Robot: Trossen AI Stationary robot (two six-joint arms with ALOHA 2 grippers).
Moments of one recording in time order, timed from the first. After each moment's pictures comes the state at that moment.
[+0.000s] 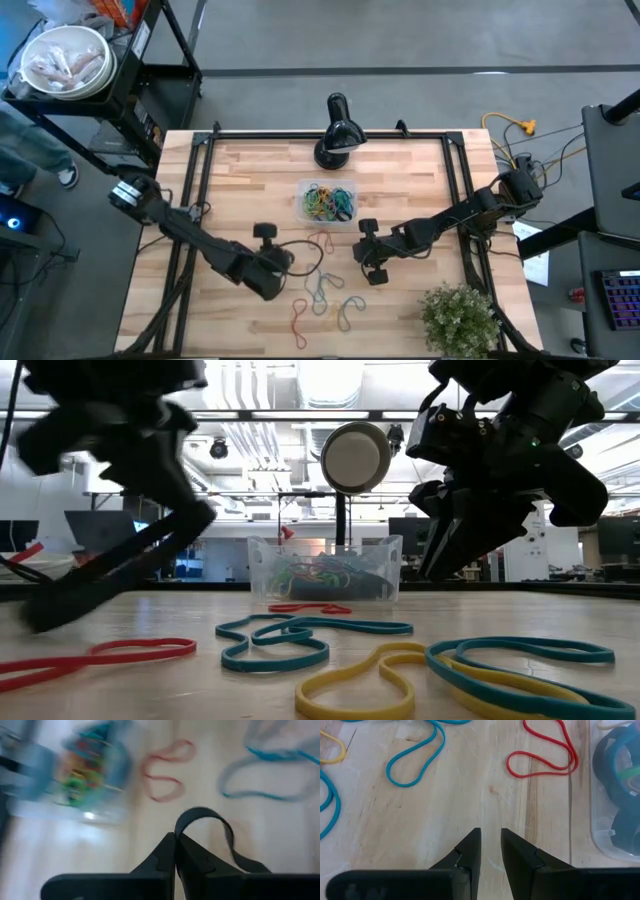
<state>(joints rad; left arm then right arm) -0.54 1.56 0.97 -0.57 -0.65 -0.40 0.30 1.66 0.81 -0.11 0.18 0.10</state>
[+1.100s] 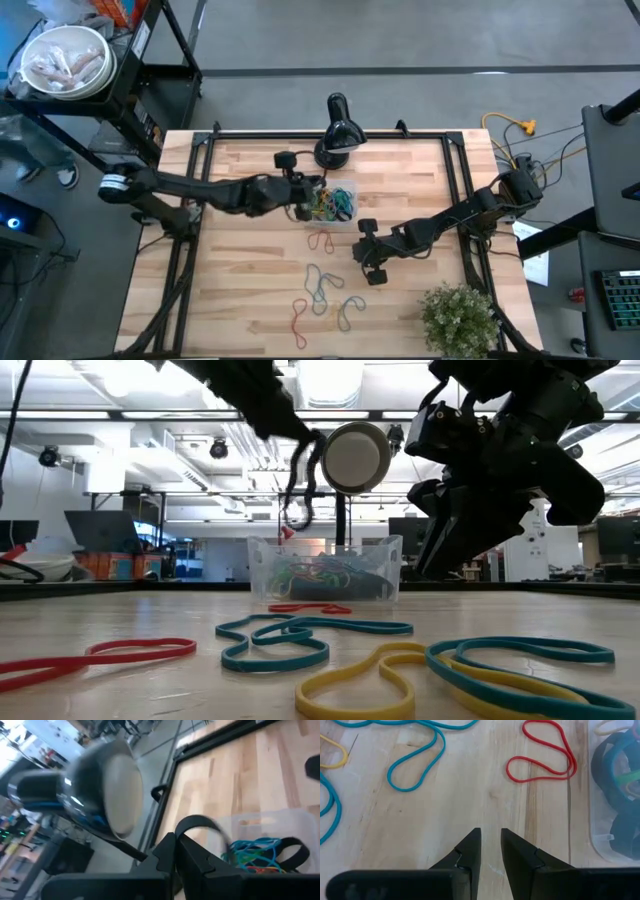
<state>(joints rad) -0.03 1.41 0.99 0.05 -0.62 0.45 0.30 1.66 0.80 -0.09 0.18 0.09</state>
